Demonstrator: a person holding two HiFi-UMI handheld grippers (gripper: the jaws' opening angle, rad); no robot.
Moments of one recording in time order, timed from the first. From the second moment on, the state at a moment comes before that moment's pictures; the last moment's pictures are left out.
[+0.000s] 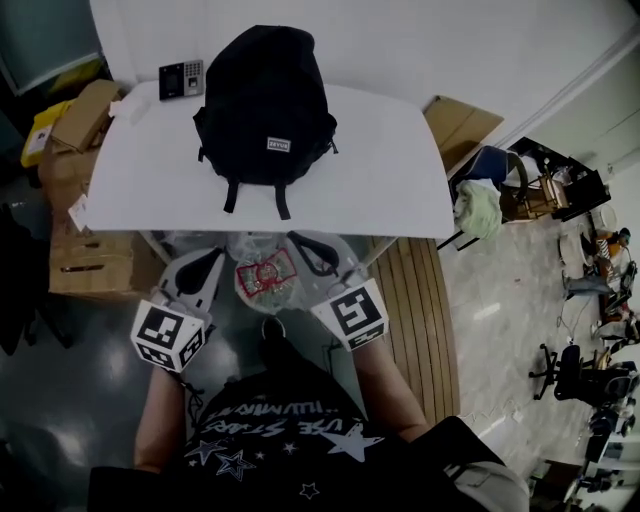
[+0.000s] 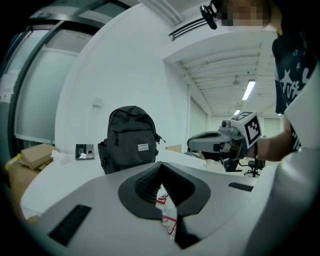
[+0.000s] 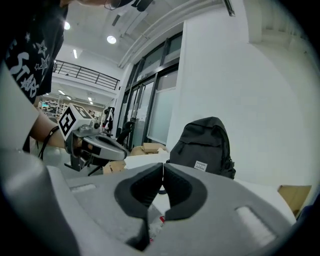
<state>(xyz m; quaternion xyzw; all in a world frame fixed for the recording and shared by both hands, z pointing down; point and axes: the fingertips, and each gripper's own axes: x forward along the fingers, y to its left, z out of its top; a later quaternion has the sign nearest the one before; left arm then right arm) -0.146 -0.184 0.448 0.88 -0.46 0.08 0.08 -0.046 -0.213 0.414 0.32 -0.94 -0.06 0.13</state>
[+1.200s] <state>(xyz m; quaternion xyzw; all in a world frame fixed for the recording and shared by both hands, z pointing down) -0.118 0.025 0.434 0.91 -0.41 0.08 0.07 -0.036 0.019 0.415 0.35 -0.92 -0.06 0.17</state>
